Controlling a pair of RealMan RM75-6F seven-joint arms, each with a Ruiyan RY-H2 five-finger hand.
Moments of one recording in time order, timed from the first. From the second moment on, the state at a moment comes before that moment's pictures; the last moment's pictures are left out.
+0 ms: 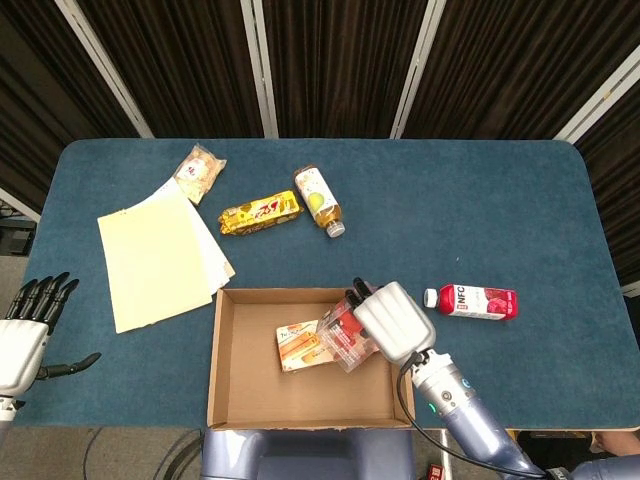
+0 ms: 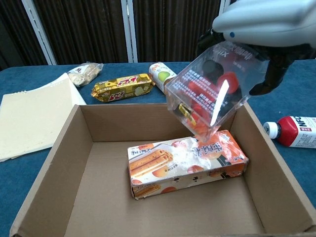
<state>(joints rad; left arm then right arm) -0.12 -1.09 0.01 -1.62 1.60 1.47 0.02 0.83 -1.20 0.13 -2.36 -0.91 1.28 -1.33</state>
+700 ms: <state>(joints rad) -0.12 -1.08 0.01 -1.61 1.60 1.47 -0.01 0.89 -1.39 0.08 -2.36 -0.77 1.49 -1.46</state>
